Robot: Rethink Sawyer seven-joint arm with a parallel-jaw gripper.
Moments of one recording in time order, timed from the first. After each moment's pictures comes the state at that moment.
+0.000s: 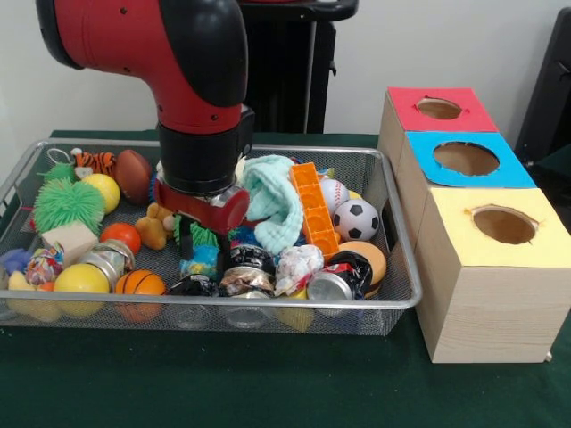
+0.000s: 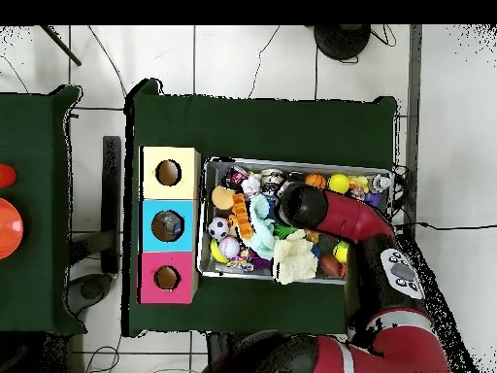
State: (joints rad) arm -0.43 -0.41 0.03 1.49 -0.10 0.42 2.05
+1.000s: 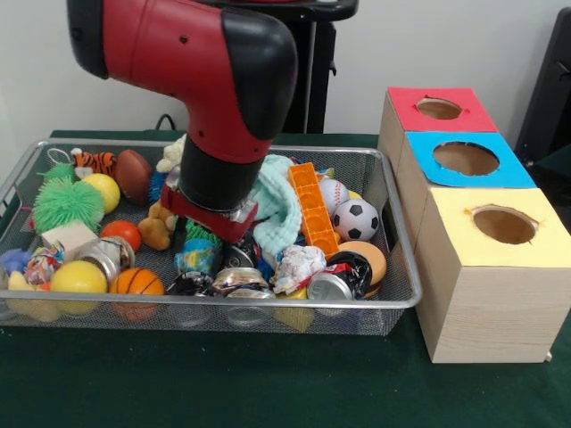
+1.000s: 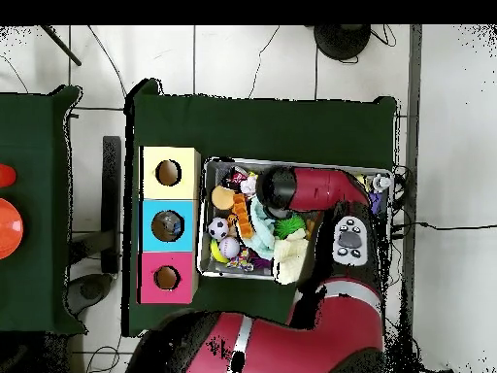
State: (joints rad) arm -0.22 -0.30 -0.15 1.23 -0.24 0.74 2.05
